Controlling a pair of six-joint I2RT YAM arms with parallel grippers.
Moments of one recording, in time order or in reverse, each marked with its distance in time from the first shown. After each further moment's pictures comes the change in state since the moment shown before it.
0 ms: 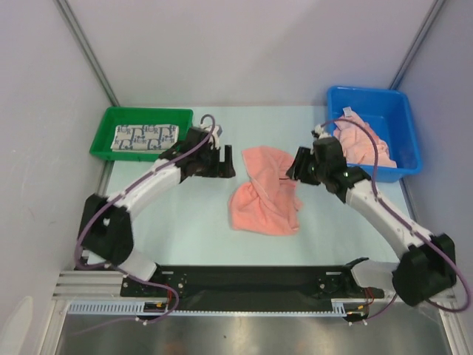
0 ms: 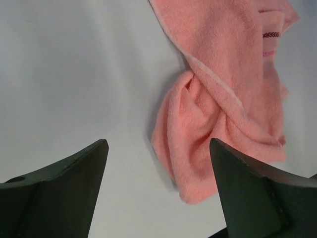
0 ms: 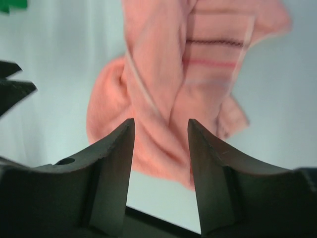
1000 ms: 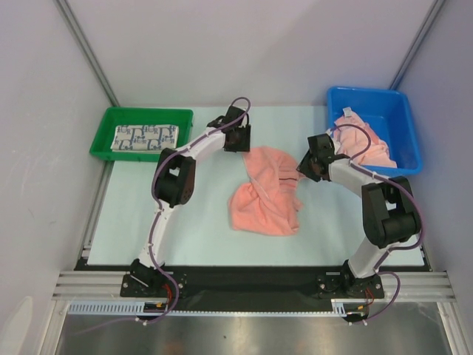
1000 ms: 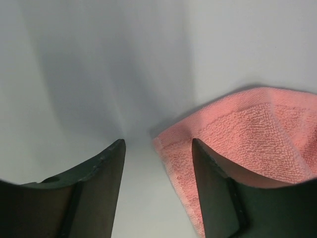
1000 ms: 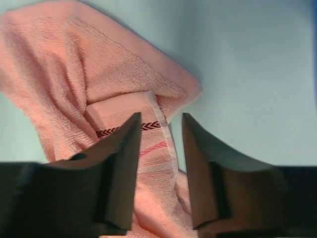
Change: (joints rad) left arm -0.003 0.991 0.957 -0.091 -0.143 0.007; right arm -0.200 0.538 0.141 0.176 0.174 0.167
